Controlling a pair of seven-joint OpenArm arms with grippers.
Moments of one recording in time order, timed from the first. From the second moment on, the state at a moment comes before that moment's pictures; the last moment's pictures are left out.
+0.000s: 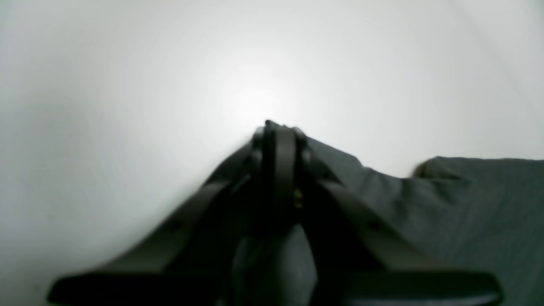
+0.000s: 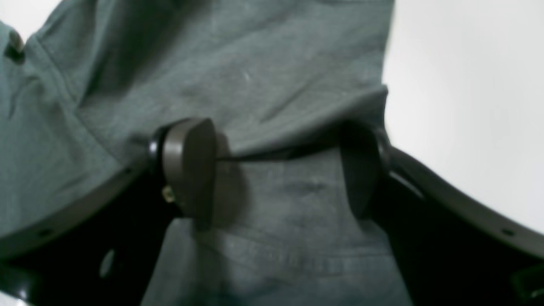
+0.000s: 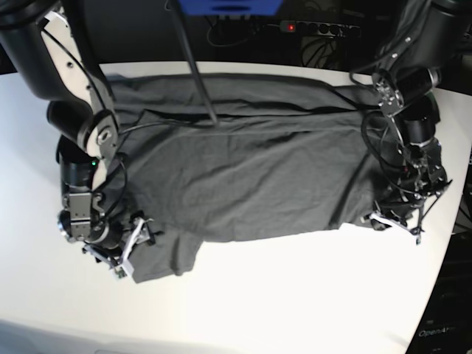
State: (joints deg) left arm -27.2 -13.9 -30.3 33.9 -4.5 -26.7 25.2; right arm 39.2 6.6 34.0 25.7 -49.0 40.6 -5.8
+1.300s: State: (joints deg) left arm -23.3 -10.3 -30.2 42.2 -3.7 -33.8 28.5; right arm 27.2 3.9 33.3 46.8 -49.4 41.0 -6.0
